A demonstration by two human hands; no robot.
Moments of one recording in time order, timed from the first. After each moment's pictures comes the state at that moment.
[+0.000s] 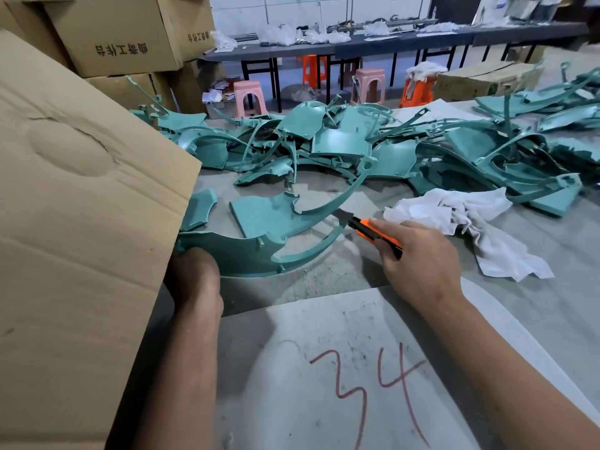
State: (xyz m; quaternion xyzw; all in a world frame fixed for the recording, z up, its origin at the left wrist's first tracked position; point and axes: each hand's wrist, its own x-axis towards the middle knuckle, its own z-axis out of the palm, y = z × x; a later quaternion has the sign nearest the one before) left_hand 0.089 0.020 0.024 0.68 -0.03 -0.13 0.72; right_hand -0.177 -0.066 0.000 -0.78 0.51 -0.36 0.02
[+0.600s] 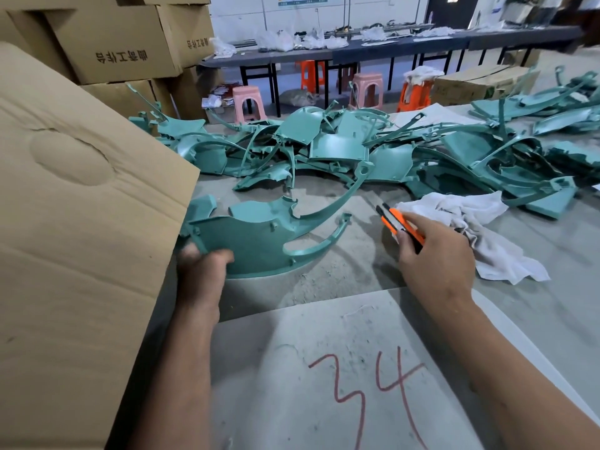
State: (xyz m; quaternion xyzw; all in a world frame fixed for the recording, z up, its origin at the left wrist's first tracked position) left_hand 0.096 0.025 0.015 0.66 -0.26 -0.22 0.67; right_hand -0.188 -0.072 0.002 -0.69 0.60 -0.41 0.02
